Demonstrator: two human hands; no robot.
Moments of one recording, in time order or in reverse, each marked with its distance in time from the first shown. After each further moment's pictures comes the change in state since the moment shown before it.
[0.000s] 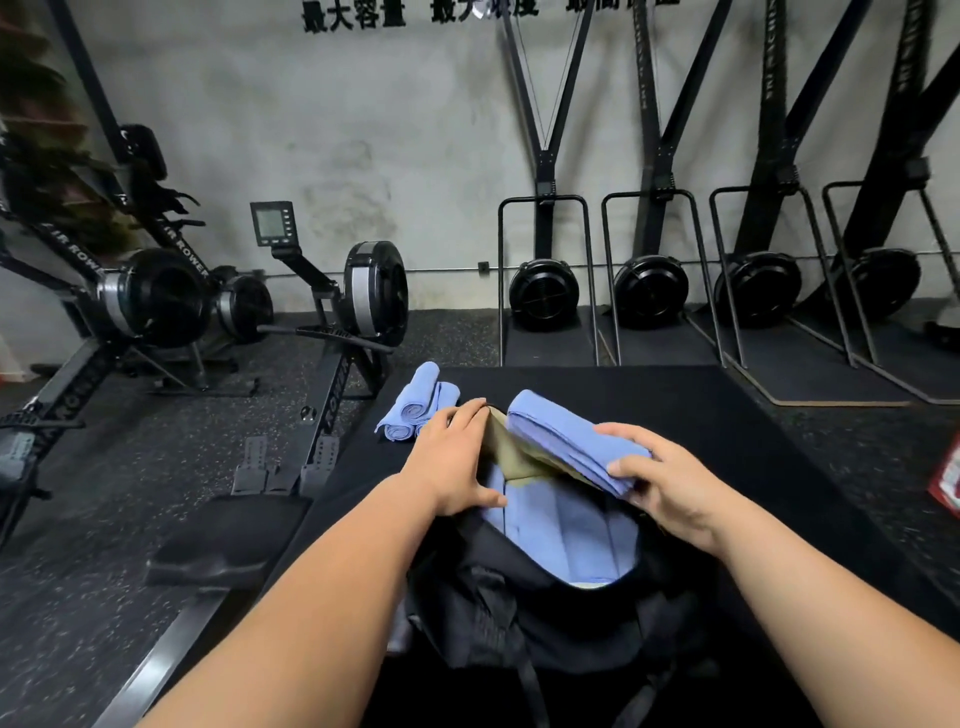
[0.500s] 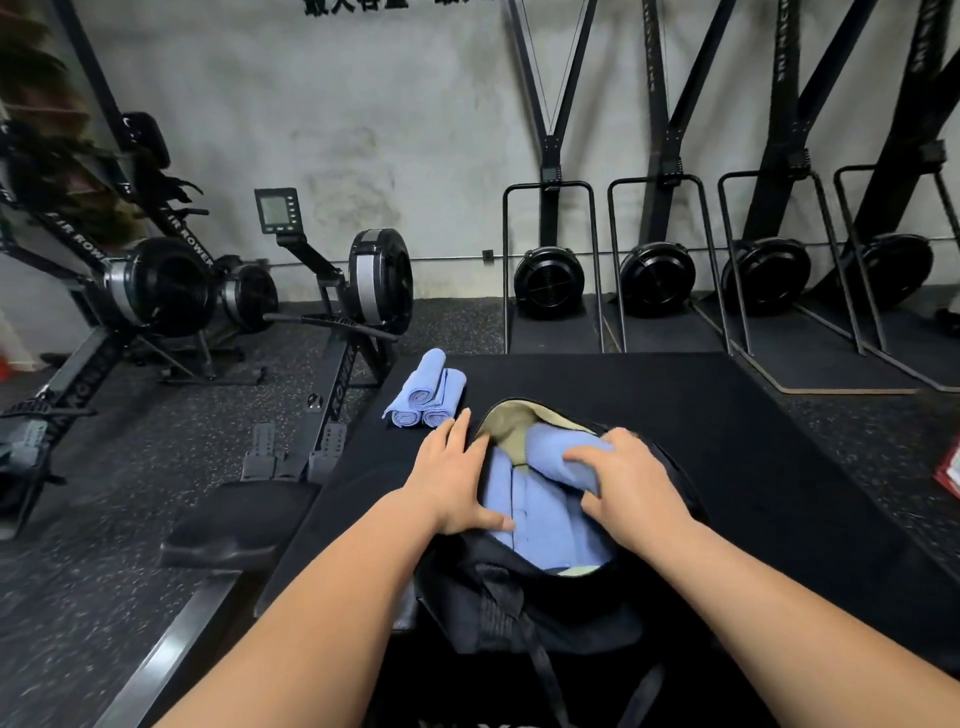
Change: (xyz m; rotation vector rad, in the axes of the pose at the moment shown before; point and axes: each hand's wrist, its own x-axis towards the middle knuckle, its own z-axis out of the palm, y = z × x) left_hand -0.031 -0.001 0.020 0.081 -0.170 -0.090; right_hand 0.005 0.035 0.047 -1.456 0.246 -0.290
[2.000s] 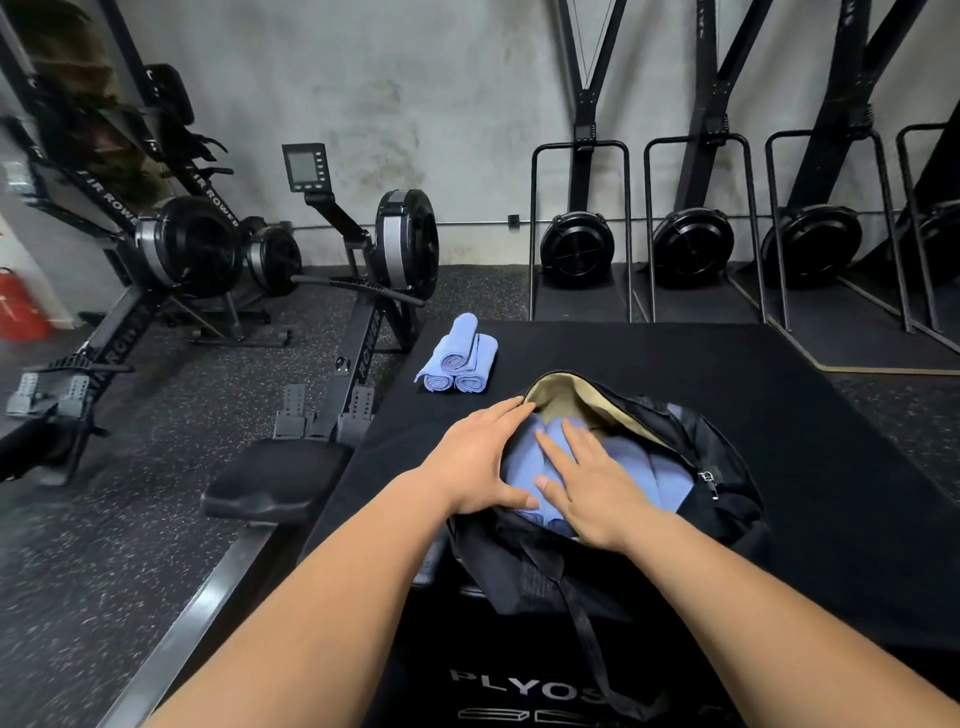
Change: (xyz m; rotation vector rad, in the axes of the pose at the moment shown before) left_hand -0.028 -0.022 0.001 -0.285 0.088 0.216; right_hand 0.006 -0.046 0.077 0.018 -0.343 -0.126
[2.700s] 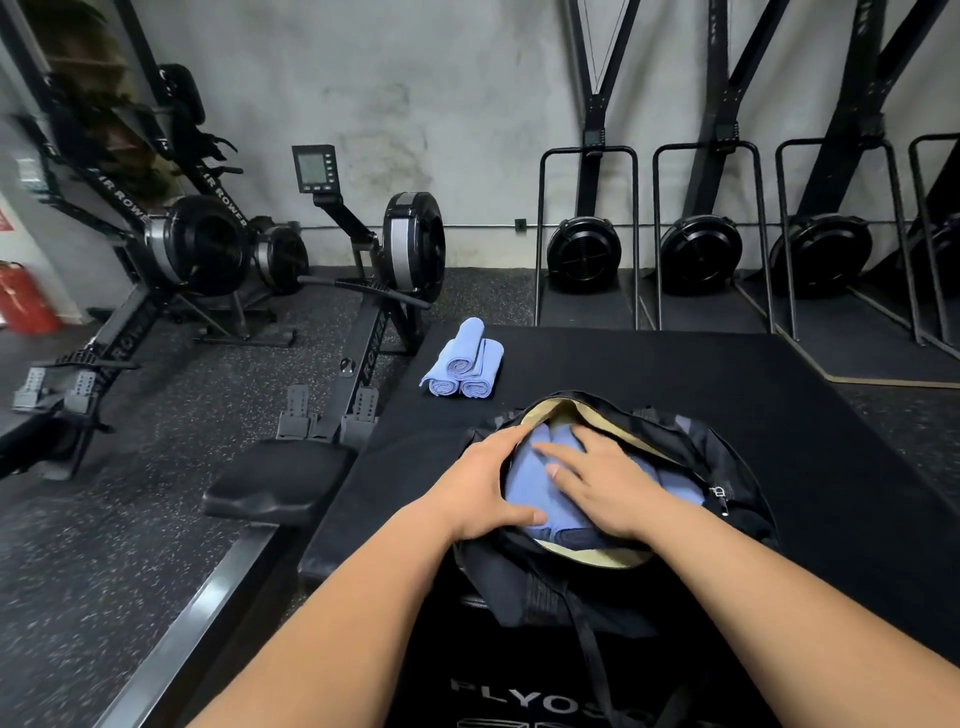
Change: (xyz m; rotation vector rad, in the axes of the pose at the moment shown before) left_hand -0.011 -0.010 0.027 -0.325 0.030 -0.104; right_hand 0.010 0.004 -0.029 0.097 0.002 -0.015
